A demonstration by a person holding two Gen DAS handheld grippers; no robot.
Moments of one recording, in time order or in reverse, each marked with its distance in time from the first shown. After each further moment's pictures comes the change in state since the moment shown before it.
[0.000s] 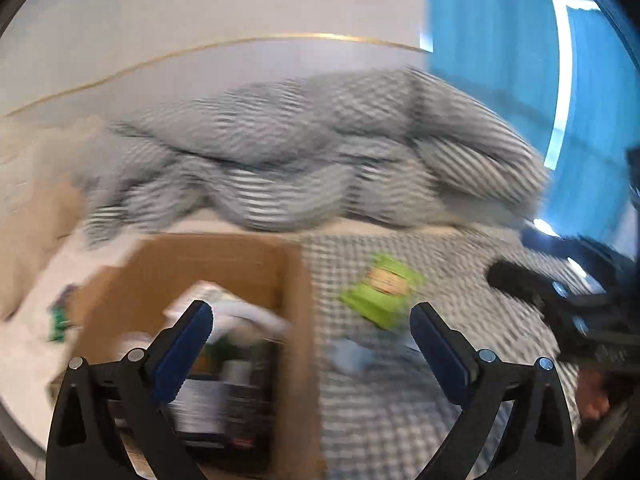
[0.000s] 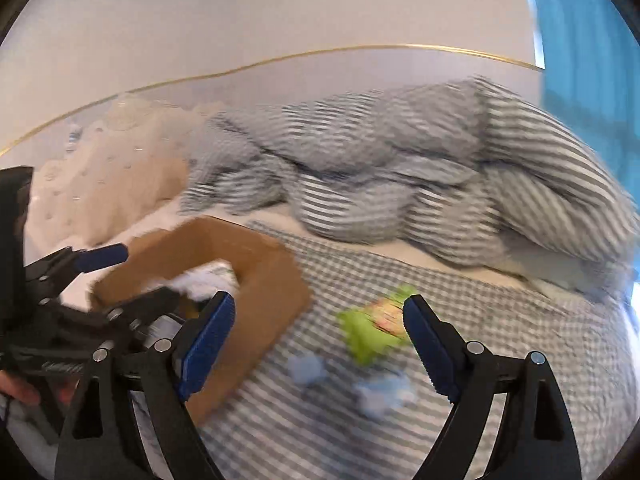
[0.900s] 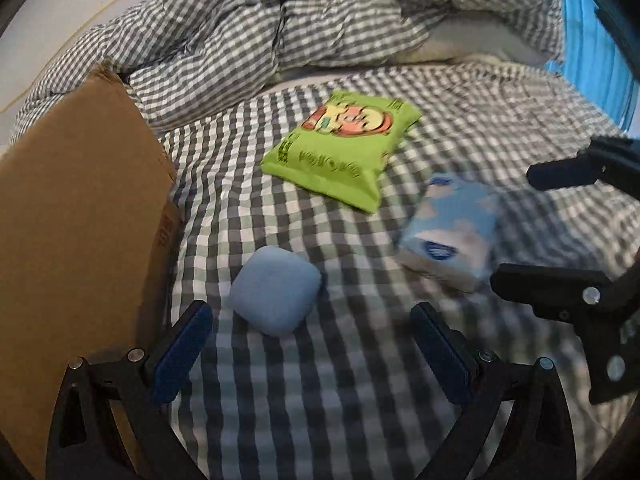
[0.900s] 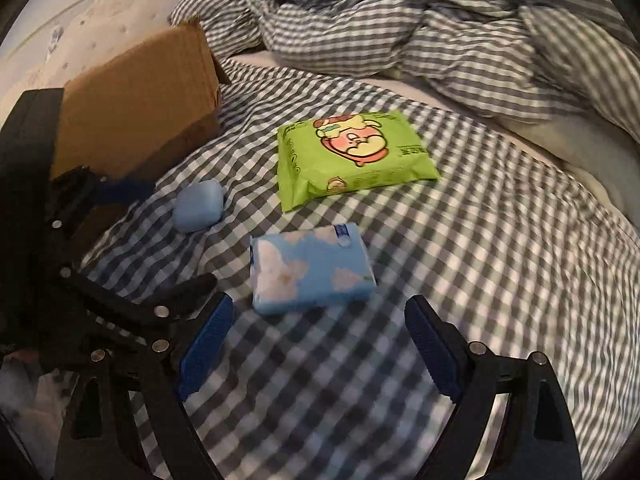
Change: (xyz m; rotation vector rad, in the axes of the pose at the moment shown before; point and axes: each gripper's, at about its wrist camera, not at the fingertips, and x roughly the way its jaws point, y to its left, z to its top) left arm 0.201 -0.071 -0.098 0.210 0.304 0.078; right arm 0.145 -0.067 -0.118 -0.155 0.414 0.092
